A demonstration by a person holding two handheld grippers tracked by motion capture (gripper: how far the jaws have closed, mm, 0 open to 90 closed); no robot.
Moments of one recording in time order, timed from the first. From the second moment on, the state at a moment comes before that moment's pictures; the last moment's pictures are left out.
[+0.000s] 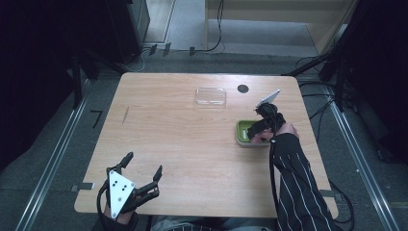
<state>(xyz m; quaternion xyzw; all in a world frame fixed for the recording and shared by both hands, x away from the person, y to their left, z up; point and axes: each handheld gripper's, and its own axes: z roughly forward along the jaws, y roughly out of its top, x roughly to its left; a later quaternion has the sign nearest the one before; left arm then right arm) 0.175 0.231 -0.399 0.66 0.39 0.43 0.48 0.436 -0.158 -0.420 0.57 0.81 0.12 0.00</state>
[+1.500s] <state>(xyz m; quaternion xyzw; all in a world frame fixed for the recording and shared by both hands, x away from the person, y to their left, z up) 0.172 0.233 -0.399 0.66 0.39 0.43 0.48 0.456 -0.152 -0.434 0.60 0.79 0.13 0.01</state>
